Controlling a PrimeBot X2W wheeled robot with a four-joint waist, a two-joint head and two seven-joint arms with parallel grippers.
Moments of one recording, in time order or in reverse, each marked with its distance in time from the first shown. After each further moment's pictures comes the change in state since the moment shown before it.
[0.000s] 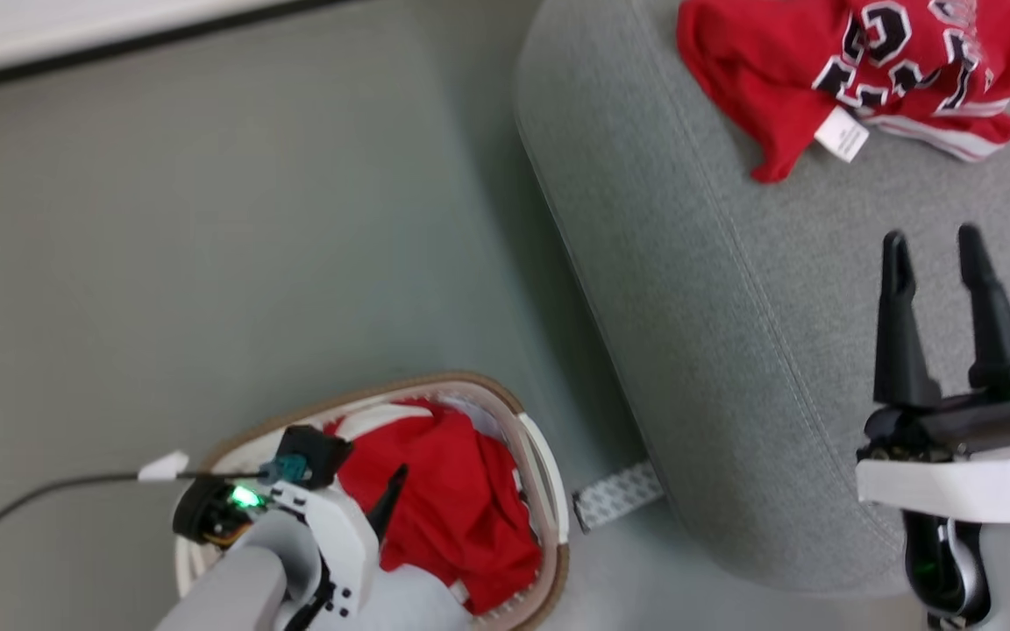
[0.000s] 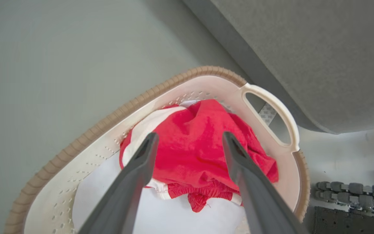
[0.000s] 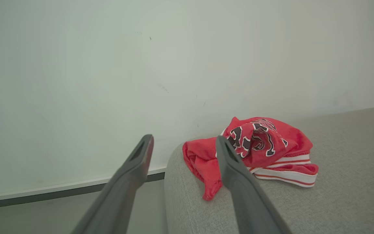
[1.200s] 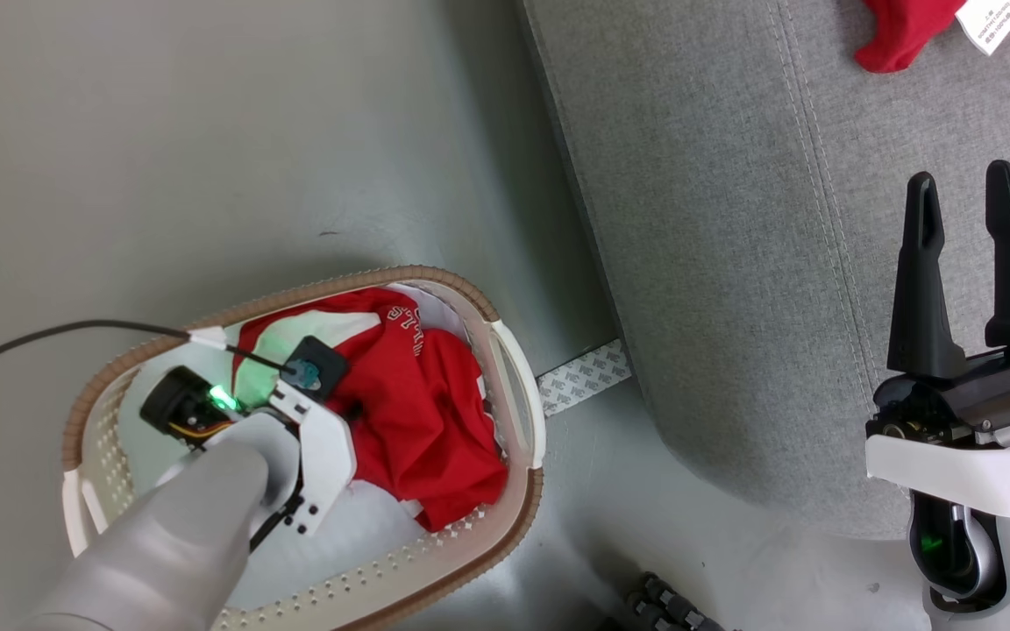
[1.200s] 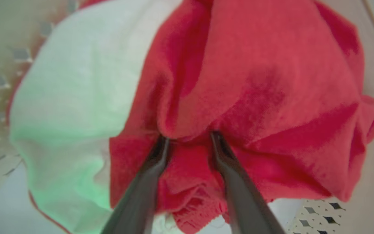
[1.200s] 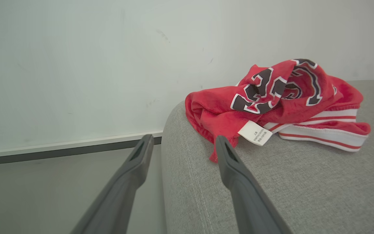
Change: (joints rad) left arm -0.370 0.045 -0.514 0.296 -0.191 0.000 0.048; right arm -0.047 0.000 0.025 -0.118 0.043 0.000 0.000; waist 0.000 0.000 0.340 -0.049
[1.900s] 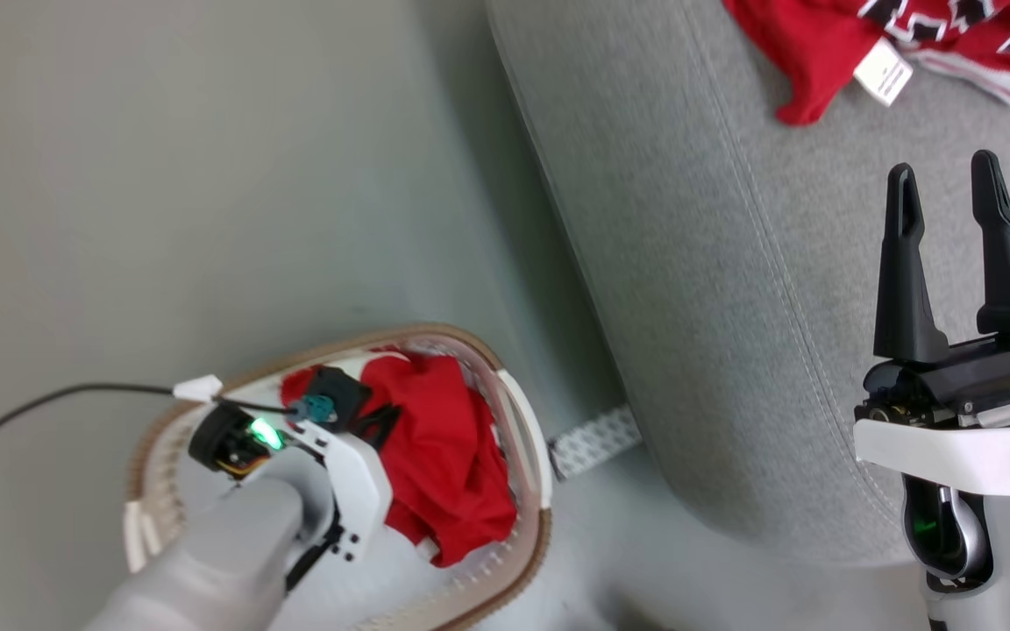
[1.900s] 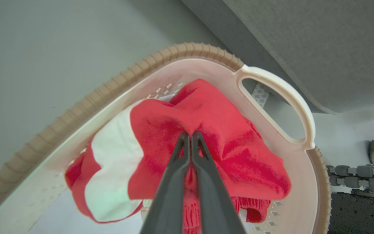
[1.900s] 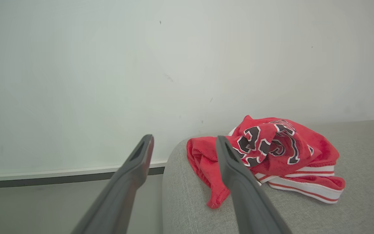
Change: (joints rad) left arm 0.046 -0.032 -0.078 -0.029 -0.192 0.000 -0.178; right arm -0.040 0.001 0.001 0.057 -0.062 0.000 0.000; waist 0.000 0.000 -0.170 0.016
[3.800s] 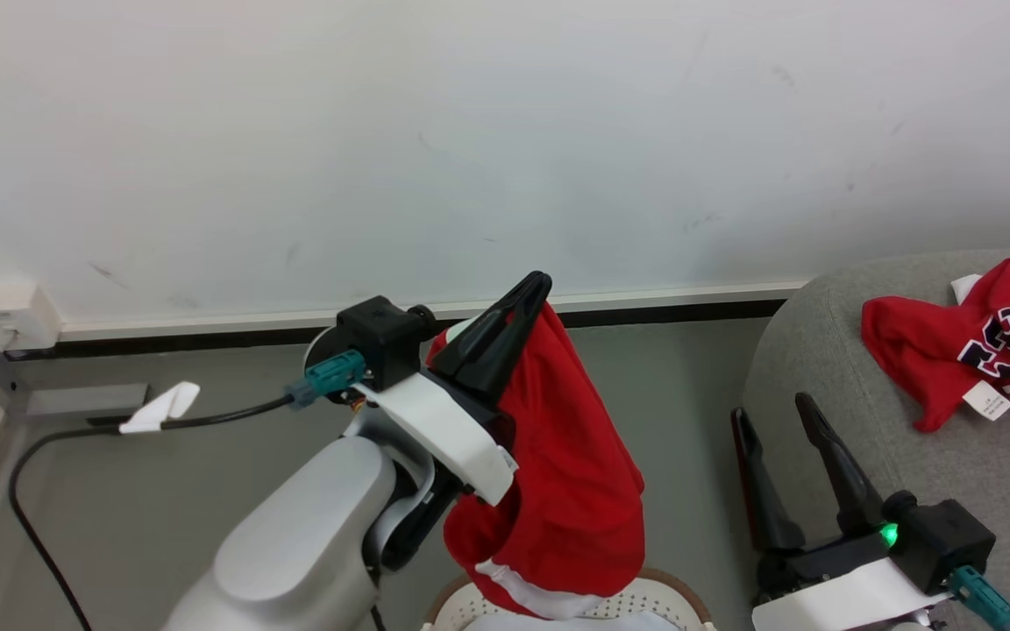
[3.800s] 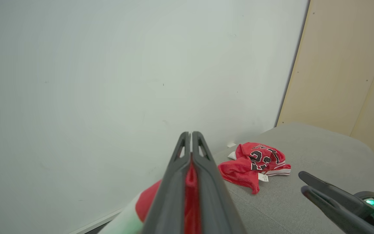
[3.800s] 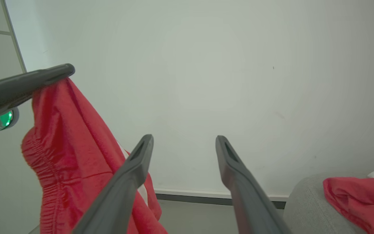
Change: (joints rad) left arm 0.179 -0.039 0.467 -0.724 0.115 0.055 -0.006; right arm 0.238 0.001 0.143 0.236 -0.032 0.000 0.000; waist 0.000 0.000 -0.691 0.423
